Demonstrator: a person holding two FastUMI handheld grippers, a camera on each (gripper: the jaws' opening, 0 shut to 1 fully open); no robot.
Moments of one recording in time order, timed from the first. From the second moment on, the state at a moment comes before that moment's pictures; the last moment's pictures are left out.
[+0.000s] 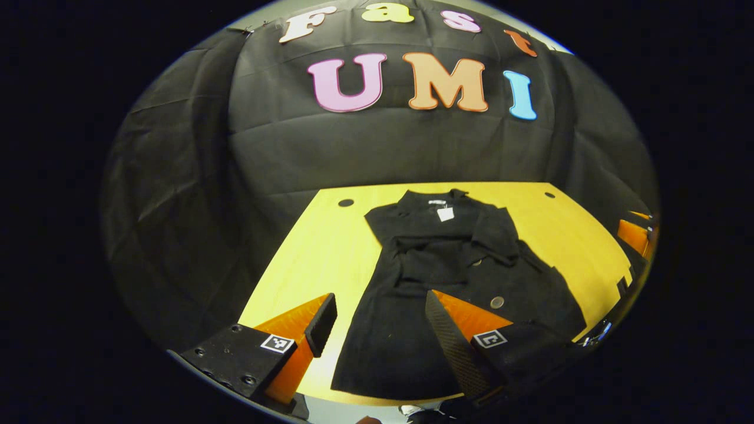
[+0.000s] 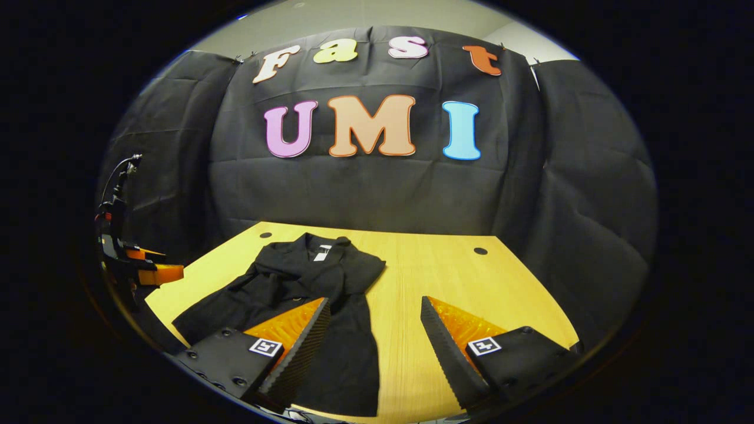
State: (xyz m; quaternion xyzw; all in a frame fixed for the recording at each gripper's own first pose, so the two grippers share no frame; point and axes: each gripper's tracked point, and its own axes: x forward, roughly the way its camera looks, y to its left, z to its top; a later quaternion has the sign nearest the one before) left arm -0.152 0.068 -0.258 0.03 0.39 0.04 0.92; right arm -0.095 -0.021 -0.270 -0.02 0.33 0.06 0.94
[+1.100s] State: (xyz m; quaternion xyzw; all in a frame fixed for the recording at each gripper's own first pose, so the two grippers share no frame) left arm -0.266 0.100 -0.374 0.00 0.54 0.07 0.84; right arm -0.213 -0.018 -0.408 -0.04 0.55 0.06 0.83
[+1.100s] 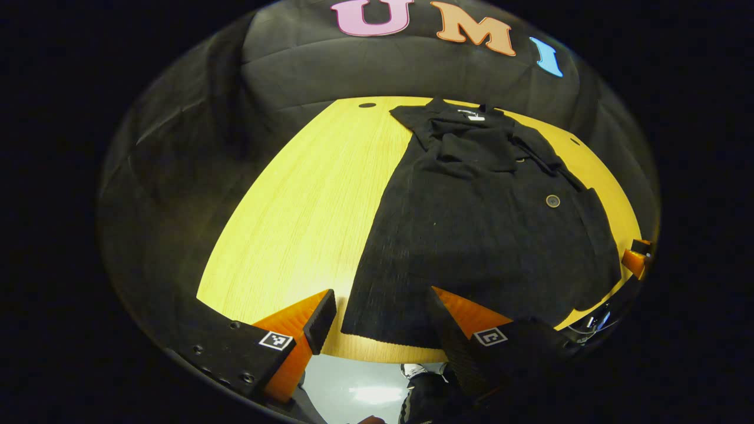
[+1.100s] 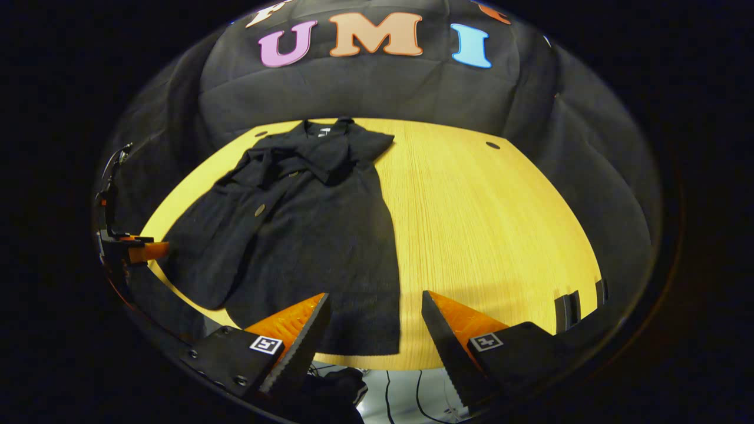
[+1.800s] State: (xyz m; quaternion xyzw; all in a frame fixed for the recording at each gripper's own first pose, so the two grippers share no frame) left arm -0.258 0.071 -0.377 -0.04 0.53 0.03 0.85; right arm -0.234 0.012 -0.438 0.00 0.62 0.09 0.78
